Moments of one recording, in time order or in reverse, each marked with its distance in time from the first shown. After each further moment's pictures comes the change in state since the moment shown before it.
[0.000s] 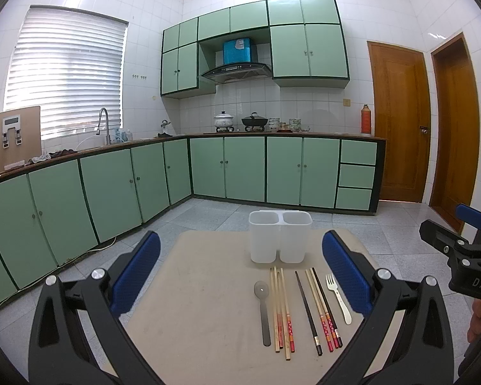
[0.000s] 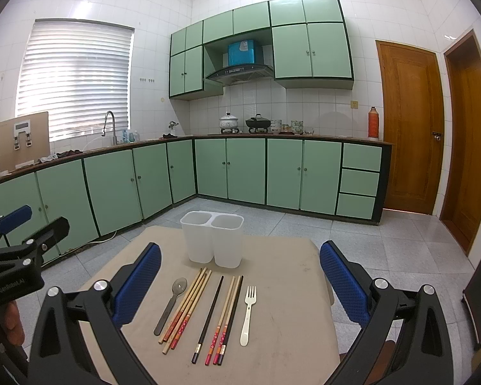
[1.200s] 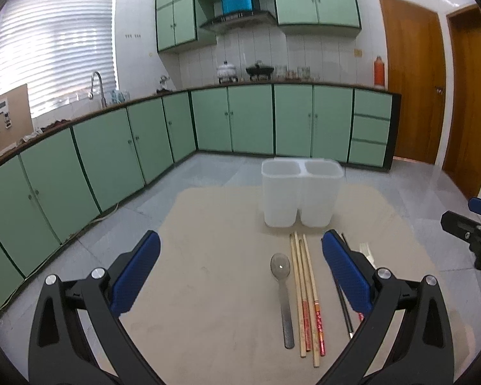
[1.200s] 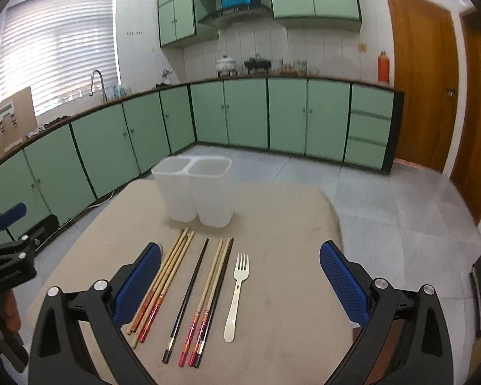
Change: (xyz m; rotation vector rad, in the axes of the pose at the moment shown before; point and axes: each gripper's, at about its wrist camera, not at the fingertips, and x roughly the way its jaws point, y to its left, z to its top) left arm 0.132 0.011 -0.035 0.036 0.240 0.033; right arm 0.128 -0.032 -0.034 0.053 0.293 0.030
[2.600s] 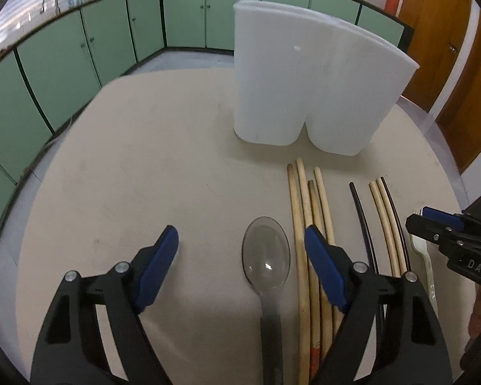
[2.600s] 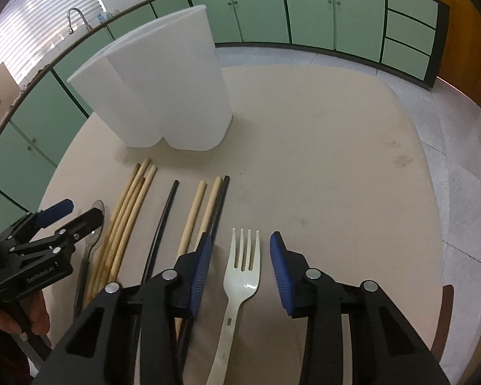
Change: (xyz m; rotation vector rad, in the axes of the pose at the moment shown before) left arm 0.209 -0.034 -0.031 -0.057 0.480 -0.139; right arm 0.201 -0.025 -0.022 0.059 0.482 0.119
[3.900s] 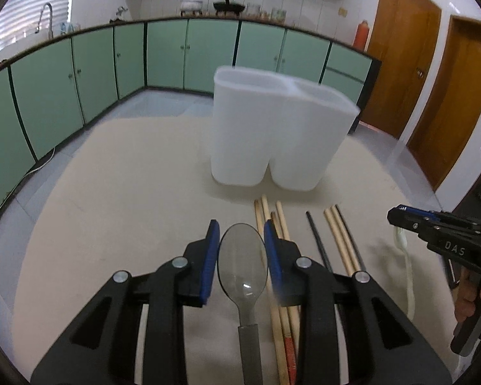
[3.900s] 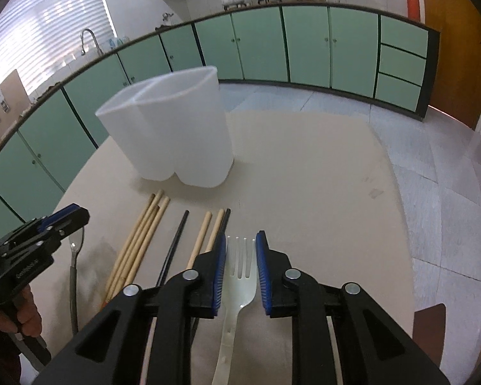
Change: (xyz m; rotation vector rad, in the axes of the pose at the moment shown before) left arm -0.056 -0.002 -0.012 0.028 -0.229 -0.124; right arm -0.041 0.006 -0.005 -0.034 -0.194 -0.012
